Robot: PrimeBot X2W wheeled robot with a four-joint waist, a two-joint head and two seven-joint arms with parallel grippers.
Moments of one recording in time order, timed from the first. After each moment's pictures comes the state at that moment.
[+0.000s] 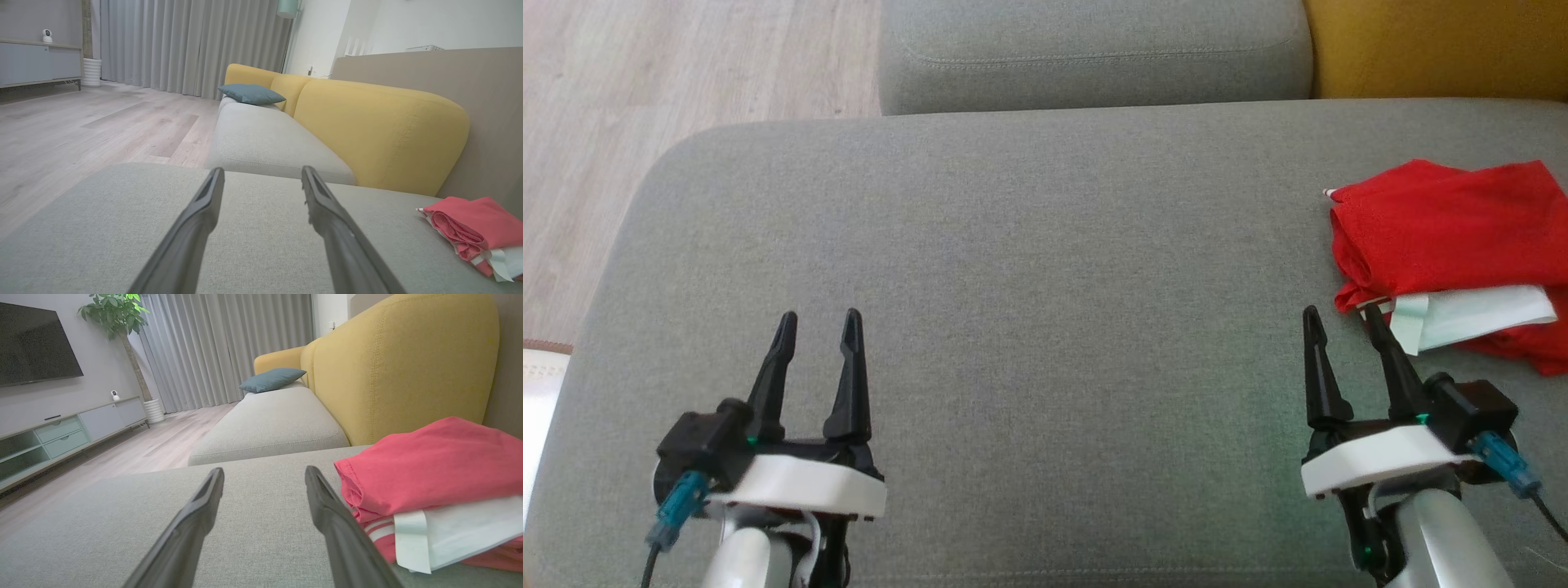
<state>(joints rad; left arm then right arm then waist) -0.01 0.04 -0.15 0.08 -0.26 -0.02 -0.26 -0.11 -0.05 0.06 0.34 0.21 0.12 -0.25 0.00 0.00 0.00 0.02</state>
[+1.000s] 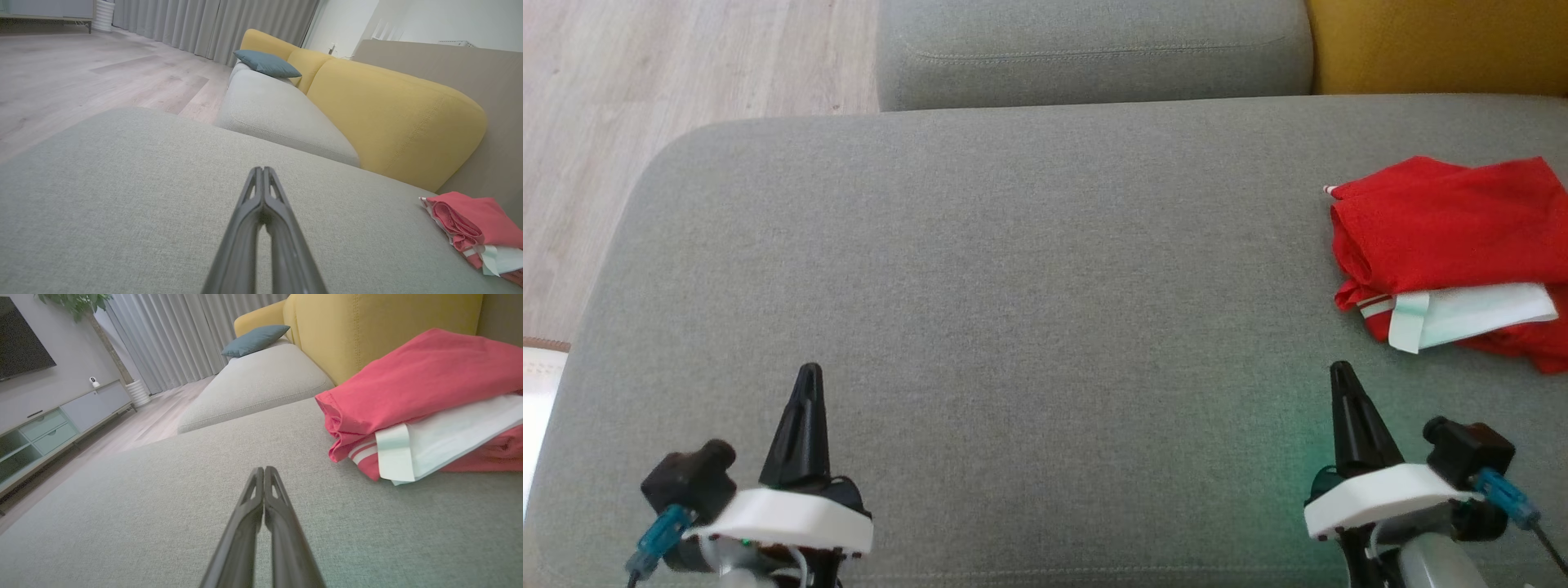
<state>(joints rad) 0.06 0.04 -0.12 0.12 -0.39 -0.04 -0.24 -0.05 -0.05 0.05 0.41 0.30 0.12 -0.22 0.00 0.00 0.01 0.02</state>
